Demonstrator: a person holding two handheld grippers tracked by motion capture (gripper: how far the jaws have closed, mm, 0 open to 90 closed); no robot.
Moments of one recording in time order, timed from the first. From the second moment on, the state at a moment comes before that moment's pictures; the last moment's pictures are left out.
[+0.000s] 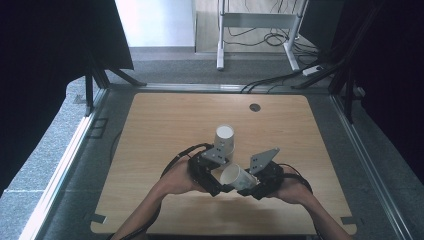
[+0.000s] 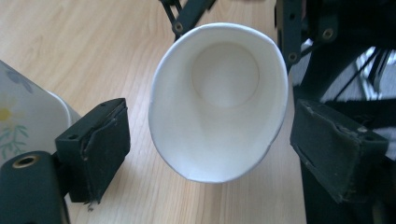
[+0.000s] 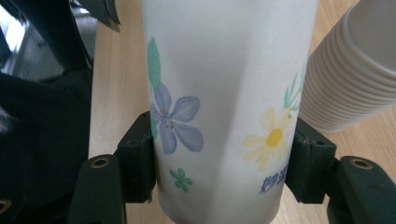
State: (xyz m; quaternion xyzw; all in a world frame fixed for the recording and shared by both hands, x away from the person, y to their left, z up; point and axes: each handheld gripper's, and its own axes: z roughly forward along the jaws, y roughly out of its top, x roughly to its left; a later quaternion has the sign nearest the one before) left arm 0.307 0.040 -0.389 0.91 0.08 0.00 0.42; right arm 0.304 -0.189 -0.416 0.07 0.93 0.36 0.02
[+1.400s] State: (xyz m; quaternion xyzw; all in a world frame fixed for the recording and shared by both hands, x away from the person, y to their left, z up) left arm 0.308 0.046 -0.418 0.82 0.09 -0.04 0.57; right arm 0.296 -0.202 -0.442 0.09 0.86 0.50 0.00
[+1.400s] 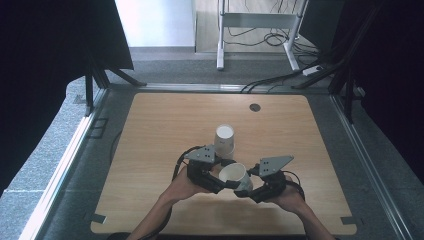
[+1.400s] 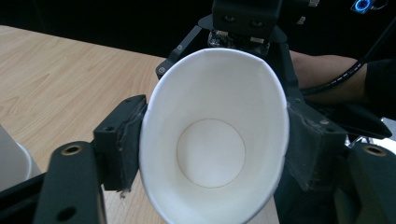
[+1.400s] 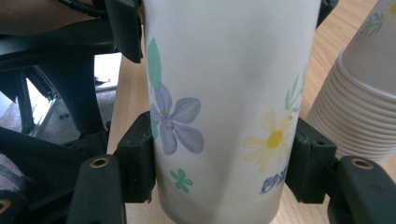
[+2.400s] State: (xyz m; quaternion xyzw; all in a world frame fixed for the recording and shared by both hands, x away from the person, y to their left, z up) left arm 0.299 0.048 -0.415 0.88 0.13 0.07 0.44; right arm 0.297 -0.201 -0.456 0.17 0.89 0.41 0.09
